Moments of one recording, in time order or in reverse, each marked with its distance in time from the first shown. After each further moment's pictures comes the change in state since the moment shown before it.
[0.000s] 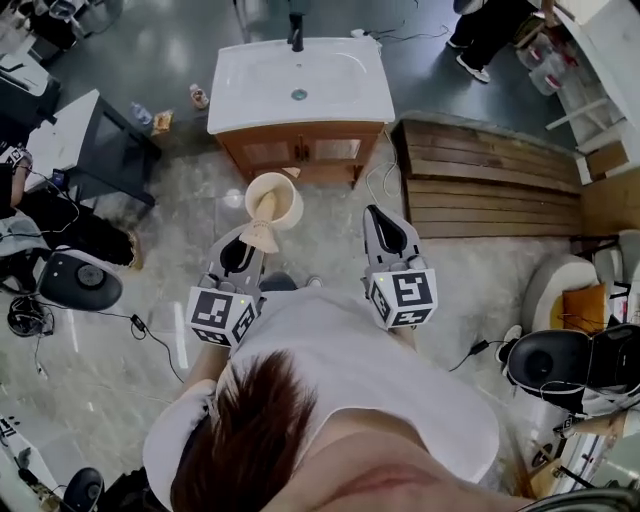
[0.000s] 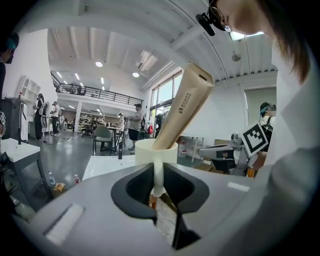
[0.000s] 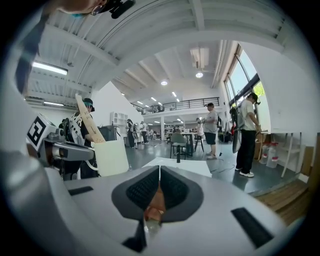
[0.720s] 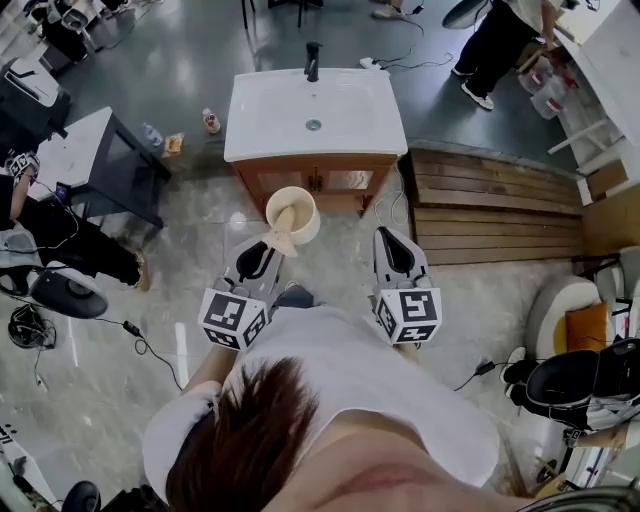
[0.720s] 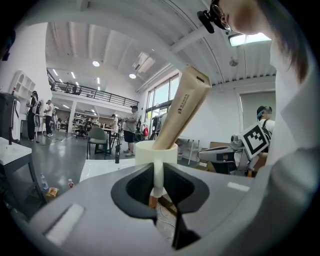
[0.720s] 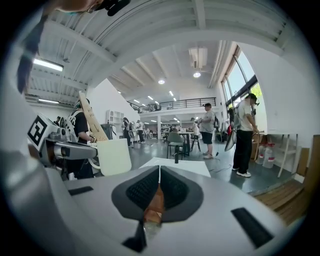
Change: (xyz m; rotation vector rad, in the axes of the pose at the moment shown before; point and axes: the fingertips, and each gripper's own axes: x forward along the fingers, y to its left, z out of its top) left arm 0.018 0.037 0.014 0.005 -0.029 -0.068; right arm 0.030 0.012 0.011 -0.001 0.014 -0.052
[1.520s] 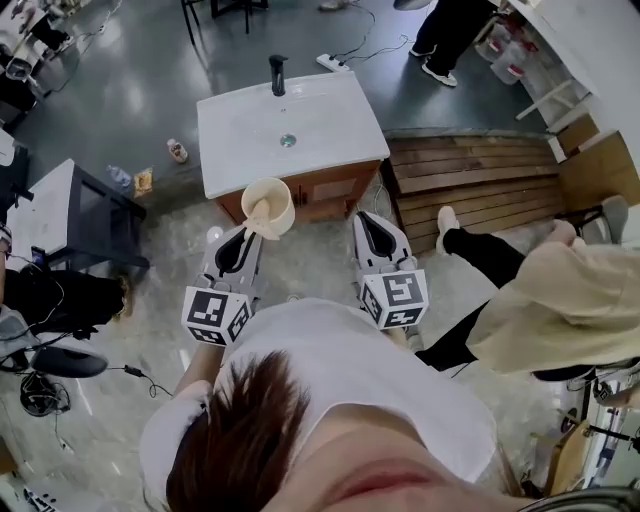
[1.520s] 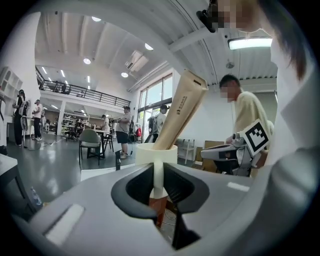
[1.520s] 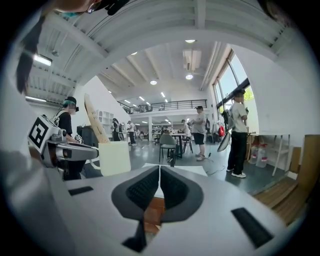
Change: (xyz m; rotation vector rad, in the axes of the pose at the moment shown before) left arm 0.057 0.109 0.036 0.046 0.003 -0.104; right arm 0.097 0.008 0.040 0.031 -0.014 -0.113
